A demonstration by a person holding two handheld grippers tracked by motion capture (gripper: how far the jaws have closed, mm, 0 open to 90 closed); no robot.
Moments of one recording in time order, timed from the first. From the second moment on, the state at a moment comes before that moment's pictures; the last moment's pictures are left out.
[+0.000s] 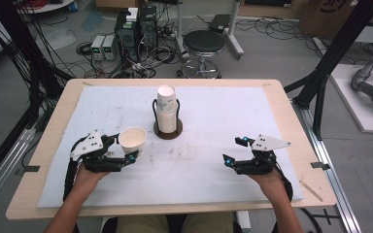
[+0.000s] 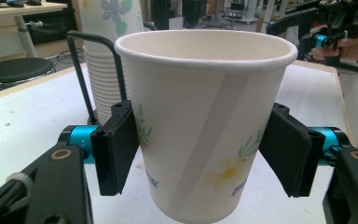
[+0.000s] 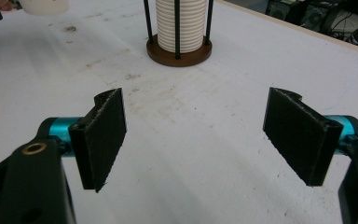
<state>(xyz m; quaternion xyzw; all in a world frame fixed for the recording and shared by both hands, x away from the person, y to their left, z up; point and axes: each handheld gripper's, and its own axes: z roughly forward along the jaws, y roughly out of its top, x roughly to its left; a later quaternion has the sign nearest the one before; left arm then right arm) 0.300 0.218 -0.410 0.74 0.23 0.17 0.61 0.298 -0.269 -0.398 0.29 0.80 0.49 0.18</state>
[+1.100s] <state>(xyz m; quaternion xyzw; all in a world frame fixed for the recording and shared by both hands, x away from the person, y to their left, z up) 0.333 0.241 -0.429 0.72 0.29 0.19 0.60 0.293 -0.278 -0.399 0.29 0.80 0.50 0.18</state>
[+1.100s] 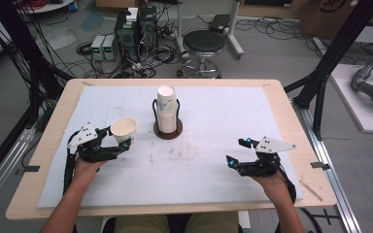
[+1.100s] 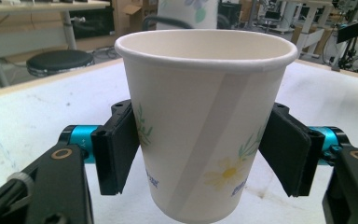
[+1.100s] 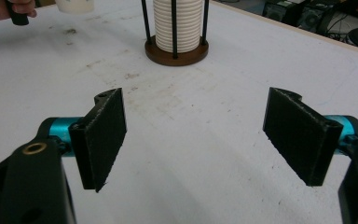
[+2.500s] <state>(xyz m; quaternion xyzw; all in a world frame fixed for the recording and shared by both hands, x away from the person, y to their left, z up) 0.322 0.247 -0.443 0.78 0.37 0.18 0.48 0.291 -0.284 -0.399 0.30 0.80 0.49 0.18</state>
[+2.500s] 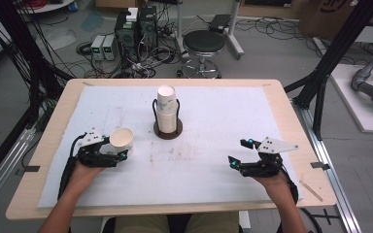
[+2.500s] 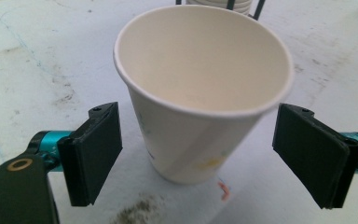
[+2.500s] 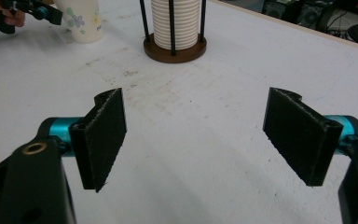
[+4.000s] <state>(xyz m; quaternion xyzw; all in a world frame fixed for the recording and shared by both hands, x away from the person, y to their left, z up) 0.284 0.299 -0.413 0.67 0.35 0.26 0.60 0.280 -0.305 -0.397 0.34 0.77 0.49 0.23</state>
